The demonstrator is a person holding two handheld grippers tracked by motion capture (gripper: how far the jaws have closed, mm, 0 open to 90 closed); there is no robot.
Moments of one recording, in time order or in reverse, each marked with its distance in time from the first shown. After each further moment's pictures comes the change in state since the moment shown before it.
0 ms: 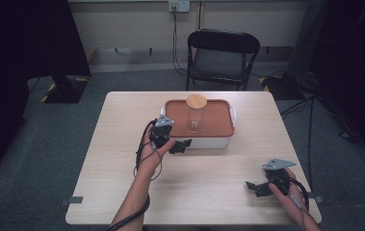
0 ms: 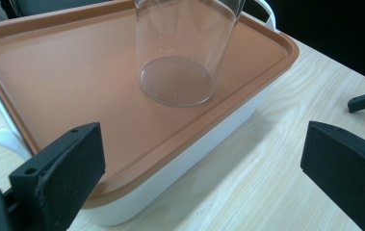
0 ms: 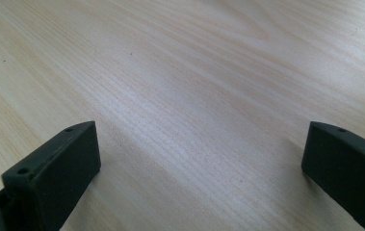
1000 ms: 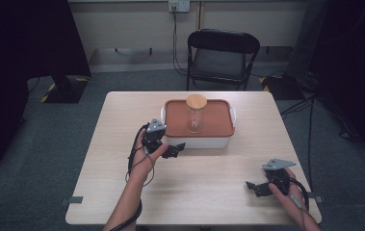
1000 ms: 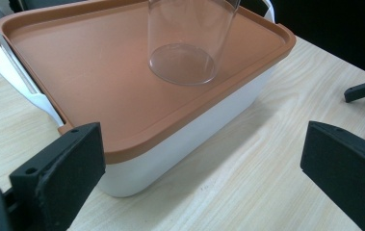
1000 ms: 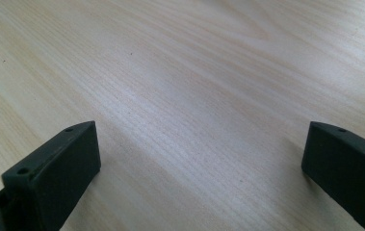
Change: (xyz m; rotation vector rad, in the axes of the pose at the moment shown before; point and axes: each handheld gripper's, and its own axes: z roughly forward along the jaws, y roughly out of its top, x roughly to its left) left arm 0.002 -0.013 -0.020 -0.011 0.007 0.002; right arm 0.000 0.000 0.000 0.000 0.000 0.000
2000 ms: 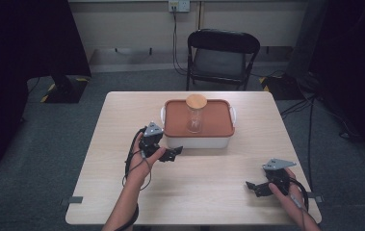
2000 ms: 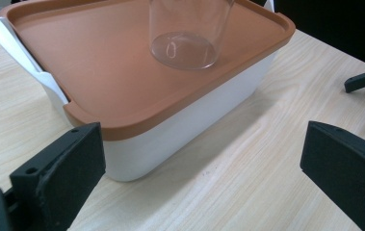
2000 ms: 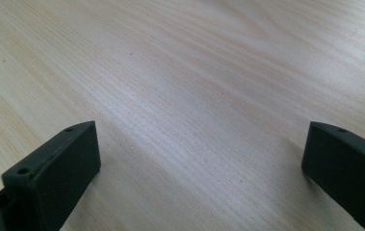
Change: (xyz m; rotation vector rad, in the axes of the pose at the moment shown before) left arm 0.001 -0.011 -0.007 0.007 0.006 0.012; right arm 0.000 0.000 0.000 0.000 0.000 0.000
